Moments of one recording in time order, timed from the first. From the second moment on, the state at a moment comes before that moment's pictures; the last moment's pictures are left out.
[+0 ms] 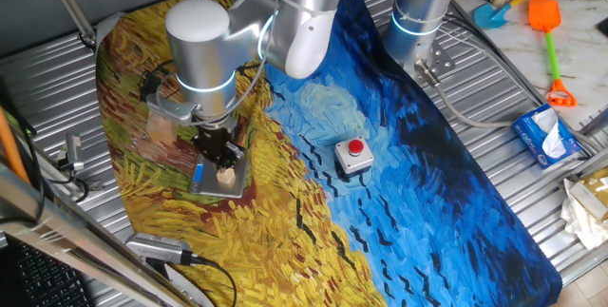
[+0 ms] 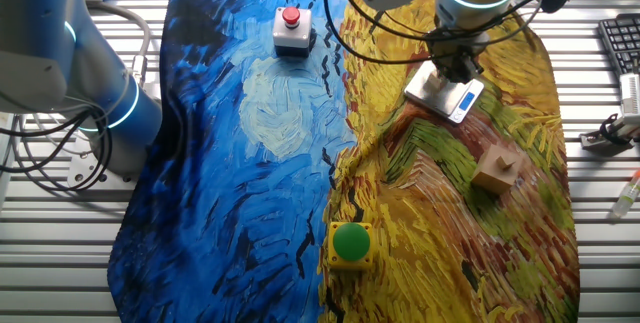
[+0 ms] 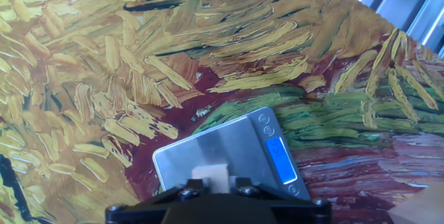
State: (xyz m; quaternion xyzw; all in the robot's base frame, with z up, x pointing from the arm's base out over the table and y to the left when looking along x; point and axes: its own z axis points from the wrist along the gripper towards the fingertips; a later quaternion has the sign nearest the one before) arm 0.596 0.107 0.053 -0.30 0.95 0.04 0.07
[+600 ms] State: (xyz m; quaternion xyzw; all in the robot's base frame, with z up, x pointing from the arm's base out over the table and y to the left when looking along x) arm 0.597 0.104 0.054 -0.32 0.94 0.04 0.07
